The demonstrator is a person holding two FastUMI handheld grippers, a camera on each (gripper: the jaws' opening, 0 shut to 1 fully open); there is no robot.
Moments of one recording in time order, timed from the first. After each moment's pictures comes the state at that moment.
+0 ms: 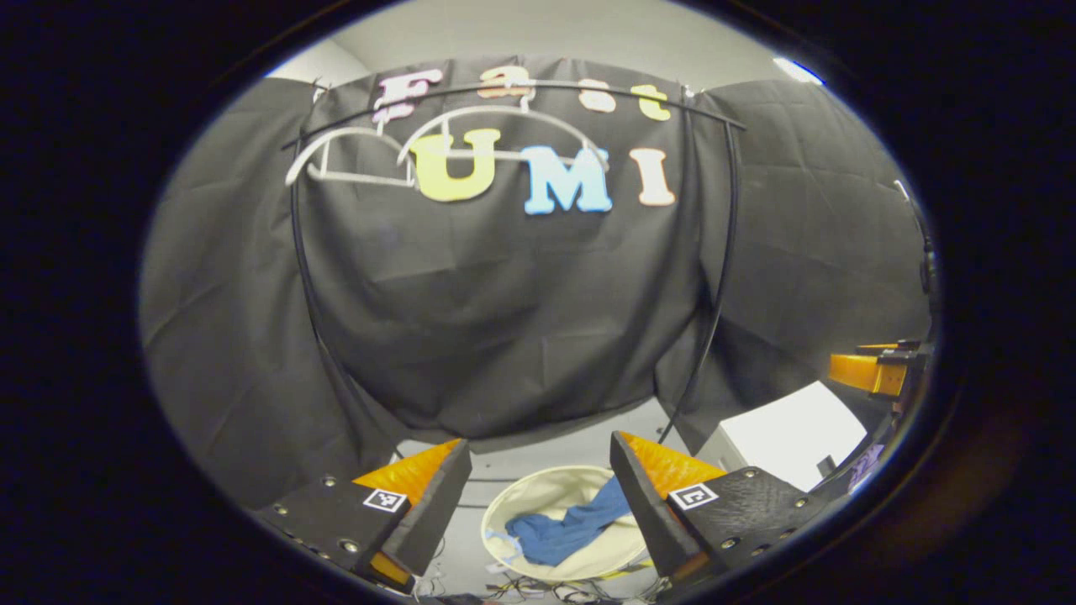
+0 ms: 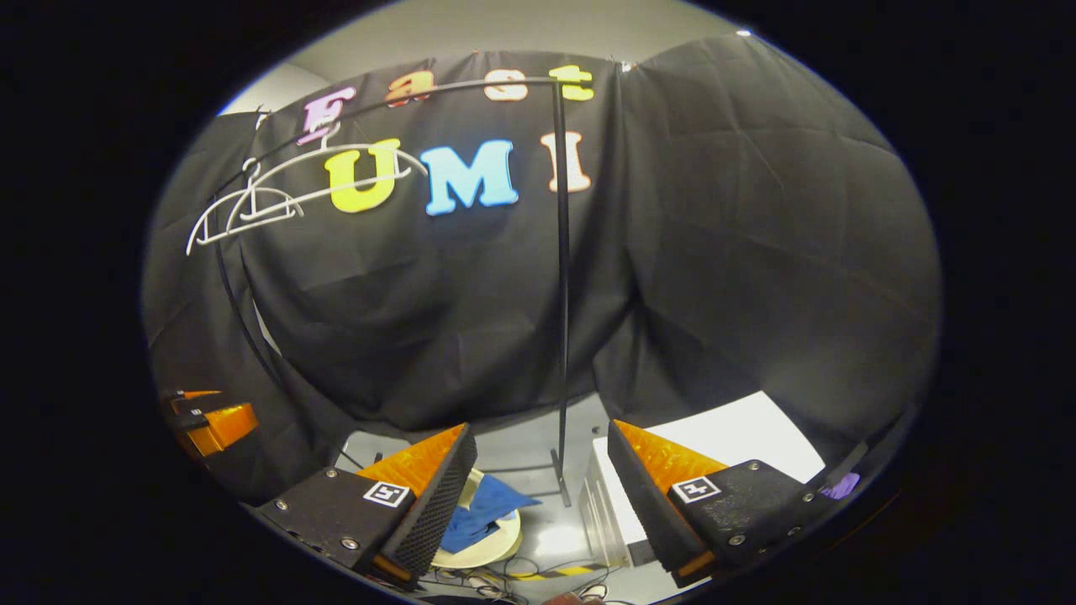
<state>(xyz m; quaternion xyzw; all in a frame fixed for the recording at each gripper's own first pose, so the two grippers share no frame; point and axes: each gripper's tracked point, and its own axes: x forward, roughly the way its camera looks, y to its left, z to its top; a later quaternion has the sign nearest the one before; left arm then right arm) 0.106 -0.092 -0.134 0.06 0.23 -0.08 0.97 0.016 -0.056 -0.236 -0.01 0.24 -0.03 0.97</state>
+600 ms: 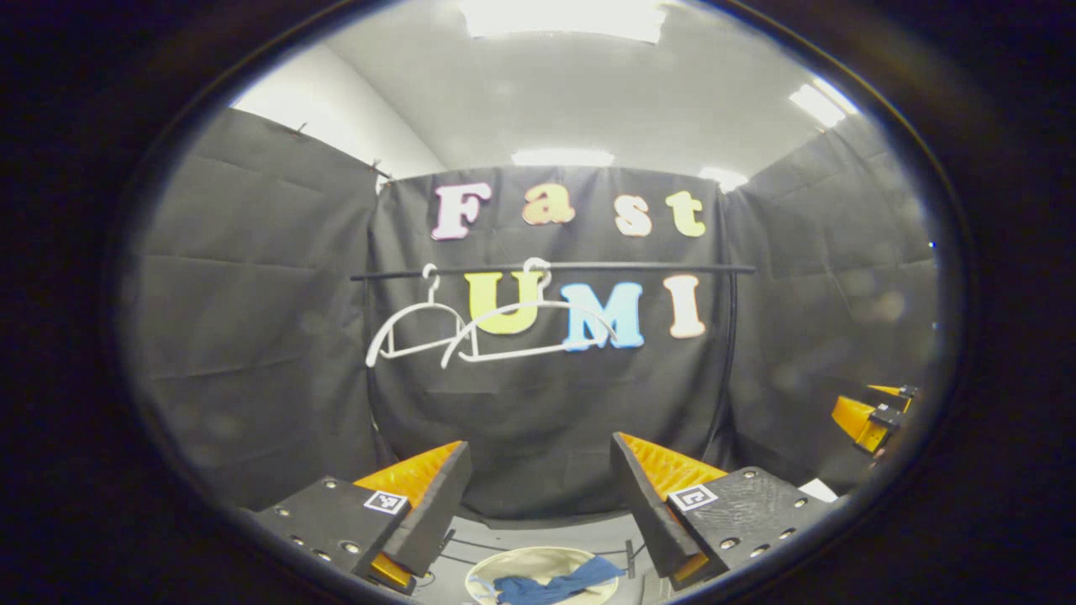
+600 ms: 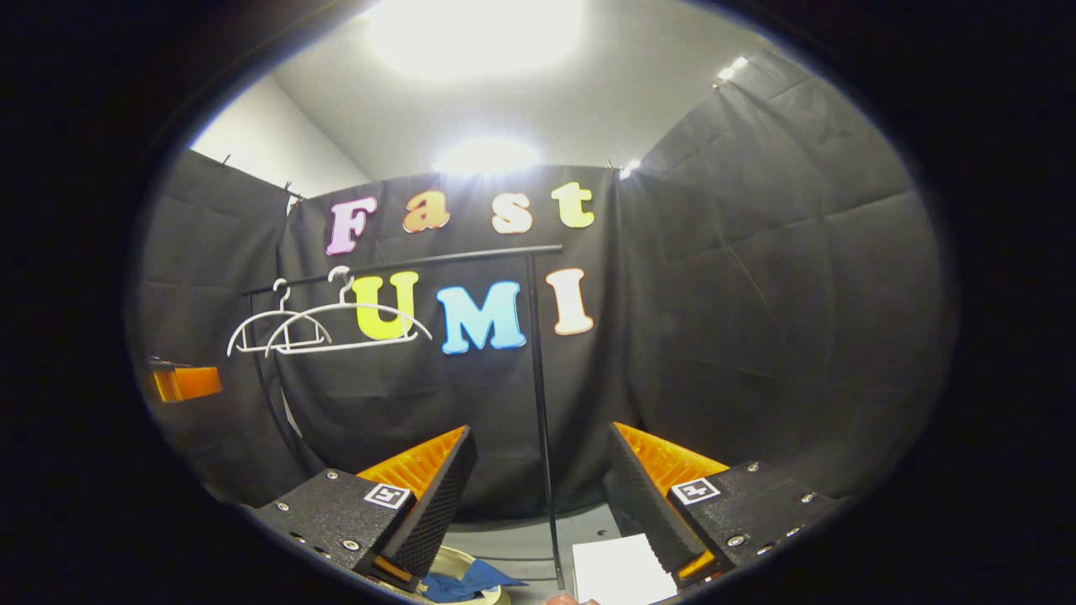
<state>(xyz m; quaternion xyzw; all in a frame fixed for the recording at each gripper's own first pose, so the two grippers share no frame) 0.046 -0.145 0.089 0.03 0.04 0.03 1.00 0.024 -0.124 -0.067 0.00 0.02 0.01 1.00</state>
